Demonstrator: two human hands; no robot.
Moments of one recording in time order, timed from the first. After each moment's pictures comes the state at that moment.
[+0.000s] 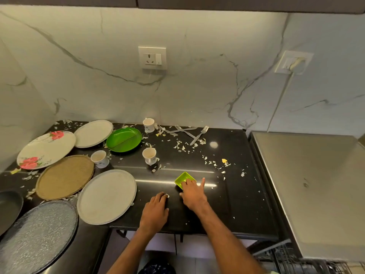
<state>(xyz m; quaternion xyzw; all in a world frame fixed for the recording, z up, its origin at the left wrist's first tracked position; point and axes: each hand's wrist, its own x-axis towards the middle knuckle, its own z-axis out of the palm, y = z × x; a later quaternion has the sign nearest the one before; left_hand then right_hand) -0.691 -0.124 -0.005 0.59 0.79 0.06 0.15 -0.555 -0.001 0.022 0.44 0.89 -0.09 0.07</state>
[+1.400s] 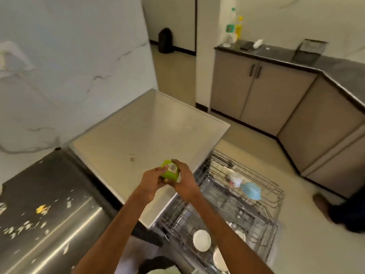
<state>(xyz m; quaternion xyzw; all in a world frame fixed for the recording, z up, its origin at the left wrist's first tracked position) -0.151 0.056 0.063 0.43 0.52 0.23 0.70 -0.031 -0.013 0.013 0.66 0.45 -0.36 -0.49</state>
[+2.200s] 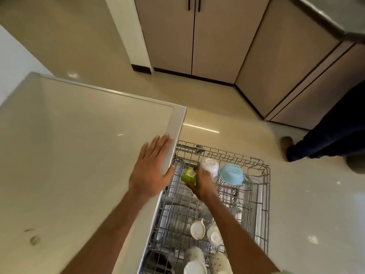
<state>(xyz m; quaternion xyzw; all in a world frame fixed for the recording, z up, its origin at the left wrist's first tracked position) 0.077 0.161 -0.044 0.98 0.15 -0.01 0.15 0.176 -0.013 -0.191 0.89 0.24 -0.31 -0.23</state>
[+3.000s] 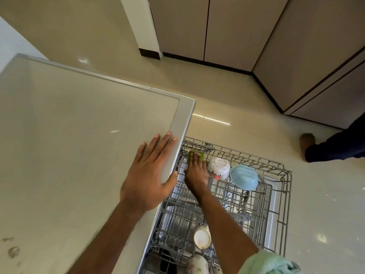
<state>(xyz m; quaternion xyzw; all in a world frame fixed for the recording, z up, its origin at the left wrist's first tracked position) 0.078 0.162 -0.049 0.97 0.17 -0.01 0.16 0.193 0.062 -0.280 0.90 0.33 -0.30 -0.03</state>
